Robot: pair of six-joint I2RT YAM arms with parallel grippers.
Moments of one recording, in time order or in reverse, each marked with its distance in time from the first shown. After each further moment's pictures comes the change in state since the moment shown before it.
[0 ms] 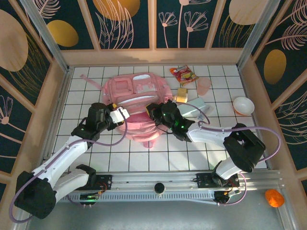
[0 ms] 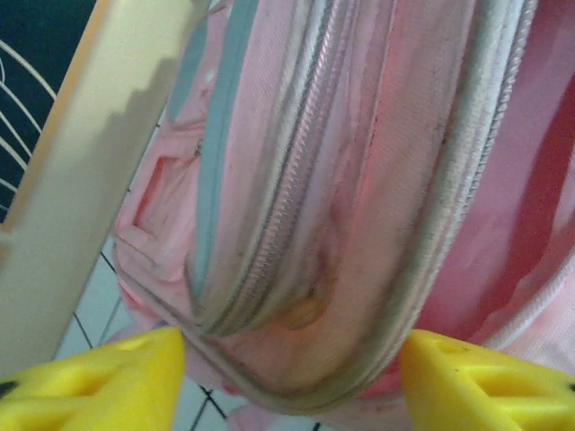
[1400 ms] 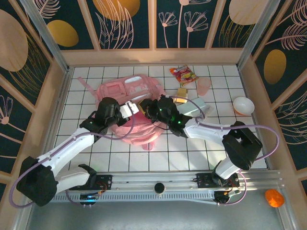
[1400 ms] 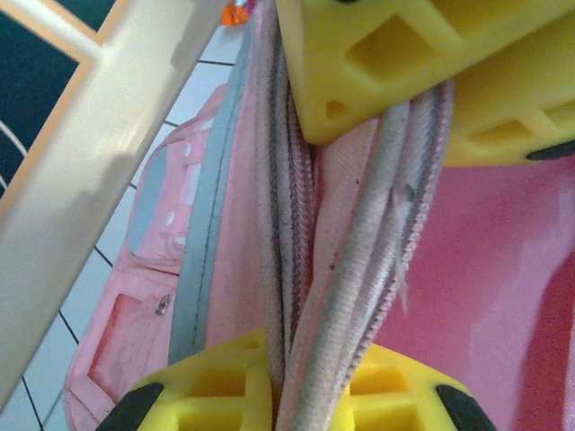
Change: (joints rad) left arm -0.122 0.125 0.098 0.057 -0.010 -0.173; right arm -0.007 0.038 0.120 -0.071 -0.118 -0.107
